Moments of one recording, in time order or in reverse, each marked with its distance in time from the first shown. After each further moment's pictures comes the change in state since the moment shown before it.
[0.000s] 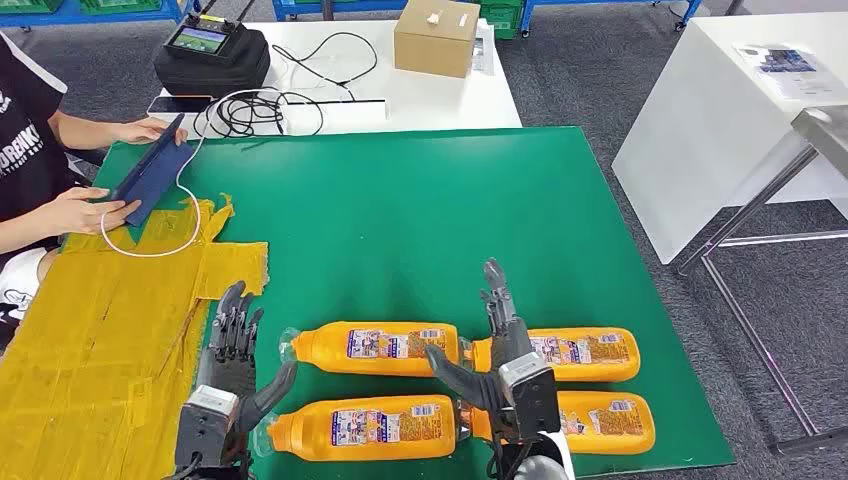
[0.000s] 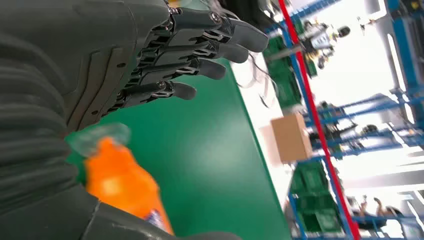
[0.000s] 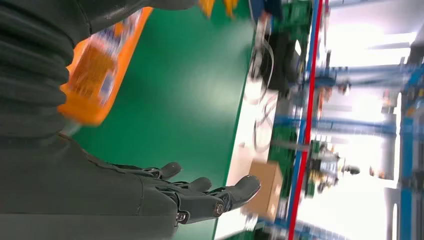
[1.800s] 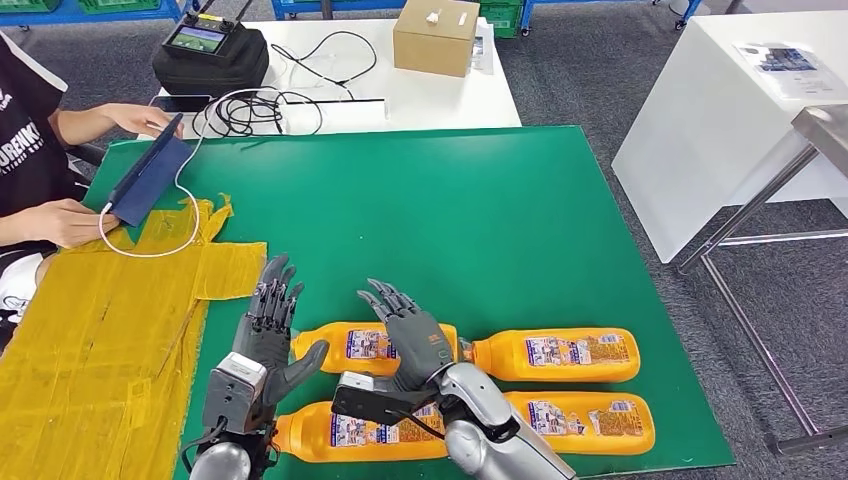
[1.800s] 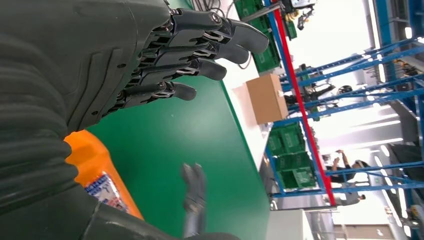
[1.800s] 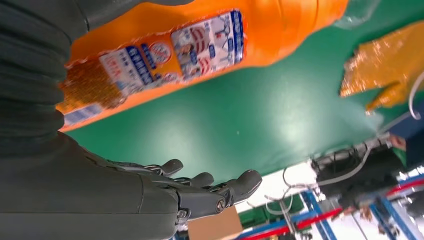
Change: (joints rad) left arm -0.113 -0.004 -0.075 0.065 0.059 -0.079 0.010; right arm -0.410 -0.022 0.305 0.522 0.703 0.087 0.284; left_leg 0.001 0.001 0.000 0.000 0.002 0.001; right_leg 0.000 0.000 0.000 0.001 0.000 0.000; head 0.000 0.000
